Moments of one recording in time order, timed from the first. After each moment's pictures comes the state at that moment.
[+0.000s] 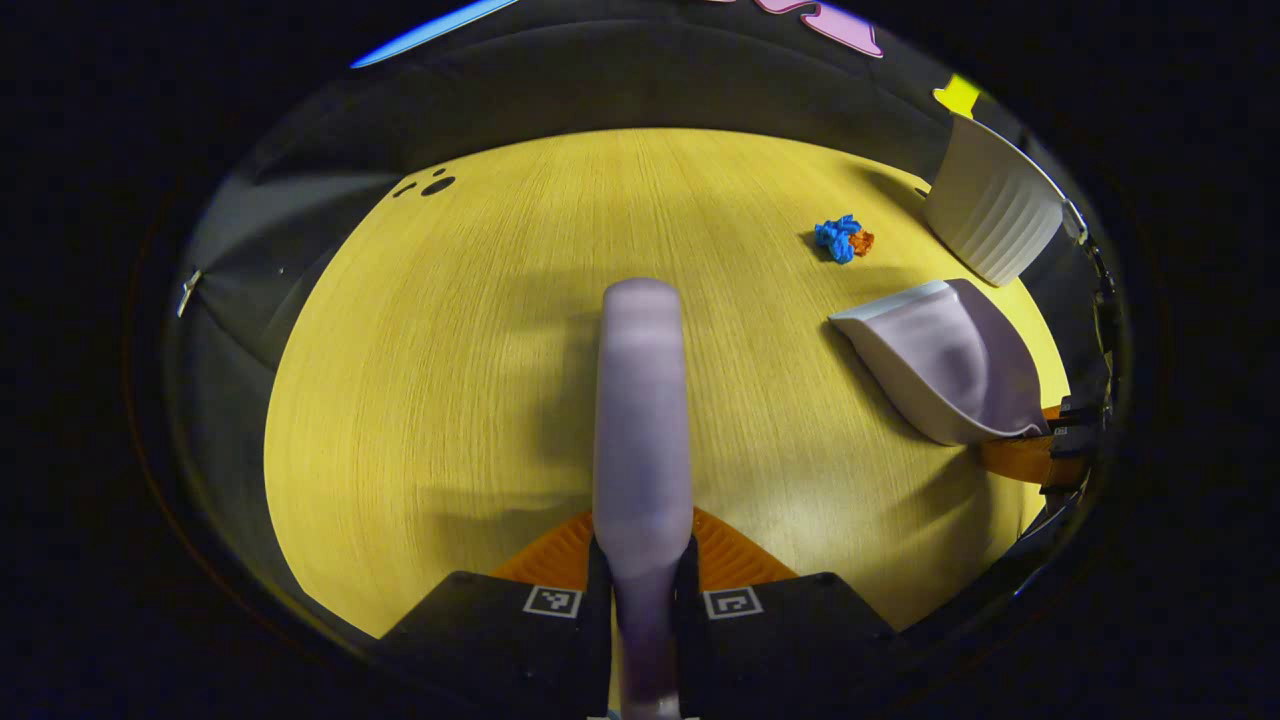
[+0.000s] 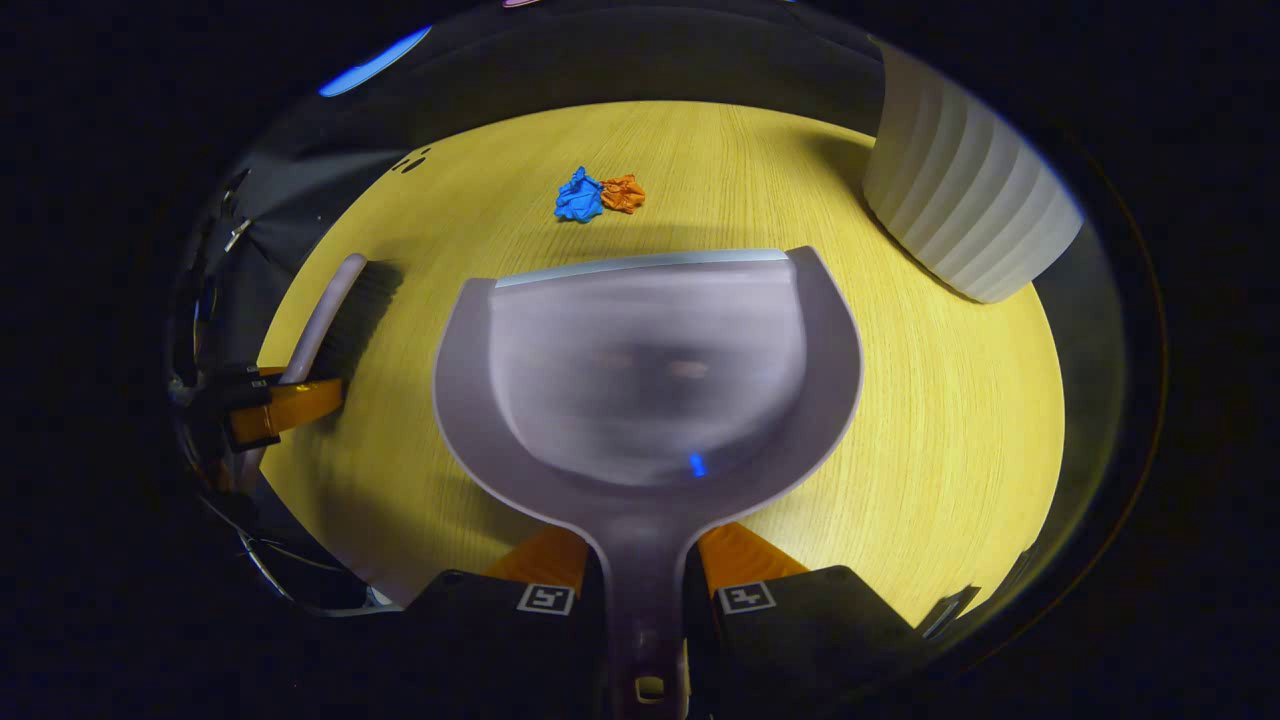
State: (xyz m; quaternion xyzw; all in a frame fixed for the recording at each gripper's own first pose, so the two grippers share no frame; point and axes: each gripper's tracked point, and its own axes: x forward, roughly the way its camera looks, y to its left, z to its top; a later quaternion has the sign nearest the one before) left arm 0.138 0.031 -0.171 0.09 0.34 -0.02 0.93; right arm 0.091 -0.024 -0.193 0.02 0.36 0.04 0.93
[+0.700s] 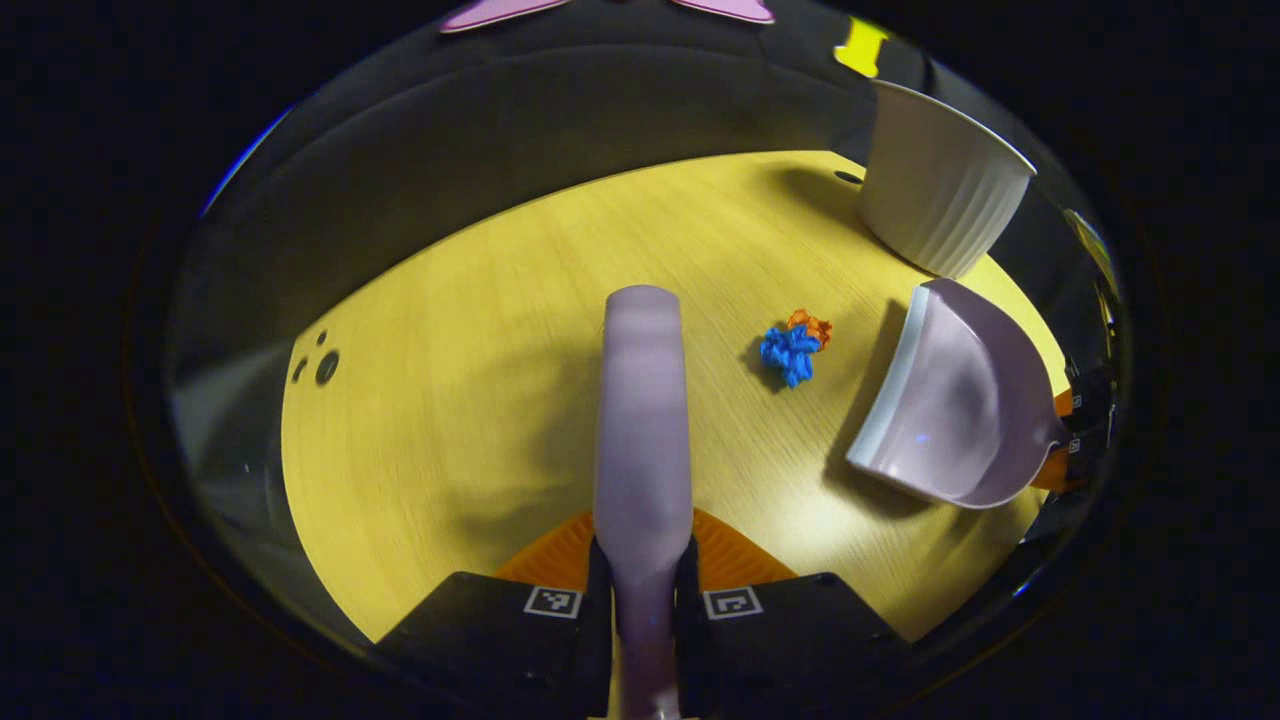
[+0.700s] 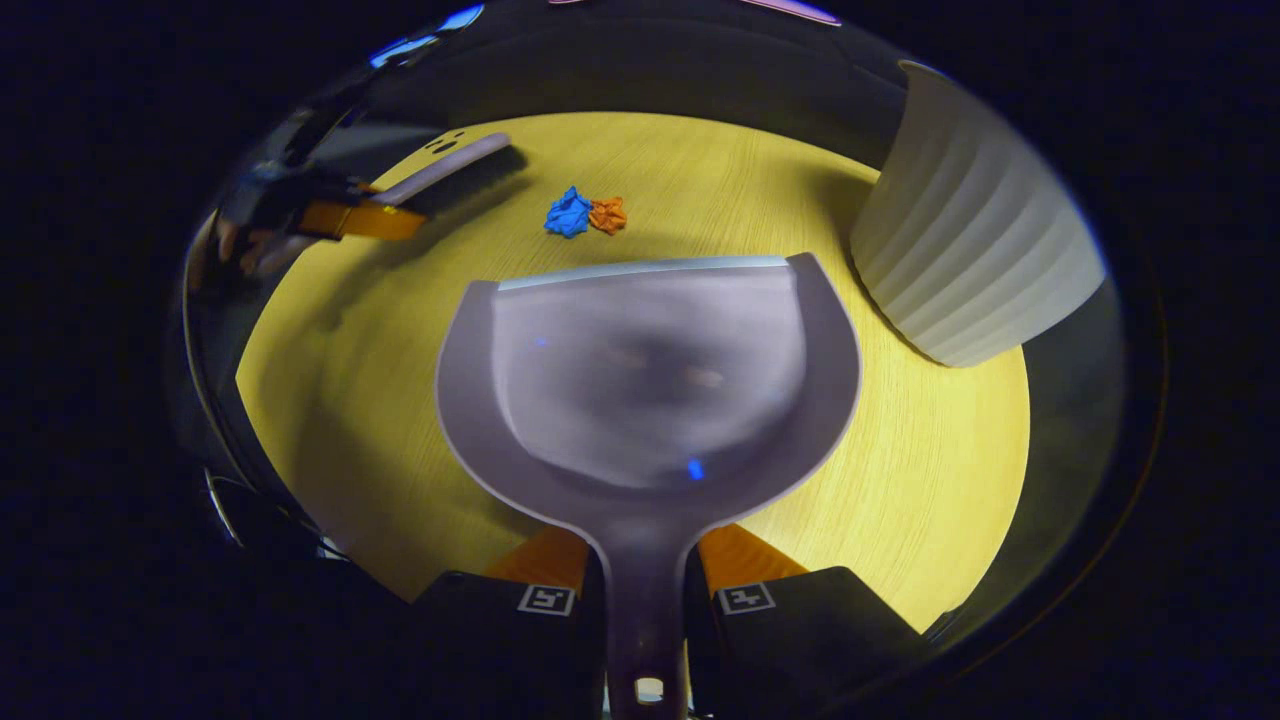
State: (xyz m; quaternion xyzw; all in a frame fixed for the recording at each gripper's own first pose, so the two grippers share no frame) left arm 0.271 -0.035 -0.096 0.25 0.33 -0.15 0.90; right arm 0.084 -0.074 -0.172 -0.07 0.36 0.08 0.93
